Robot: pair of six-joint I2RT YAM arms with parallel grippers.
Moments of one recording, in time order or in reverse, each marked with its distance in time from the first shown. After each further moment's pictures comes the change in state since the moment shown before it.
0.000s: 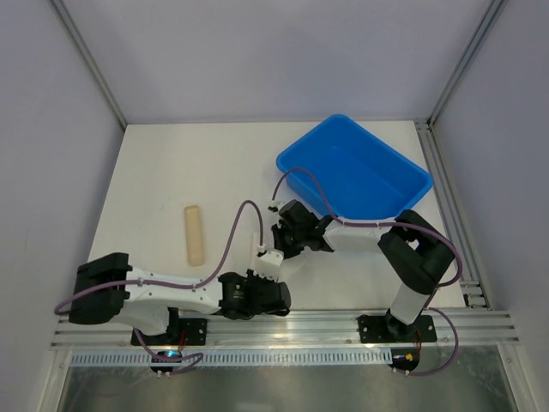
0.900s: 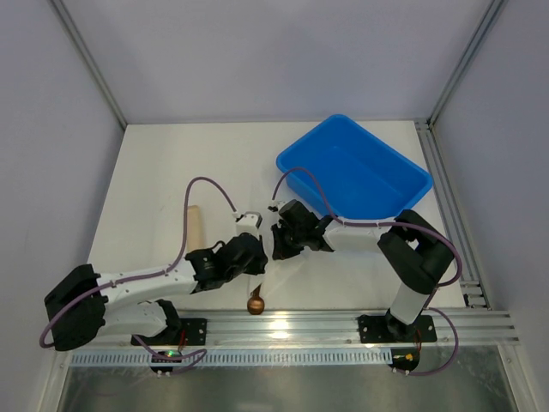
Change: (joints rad) left arm 0.409 -0.251 -0.154 0.377 0.232 0.237; right arm 0.000 0.003 0.000 0.005 -0.003 0.004
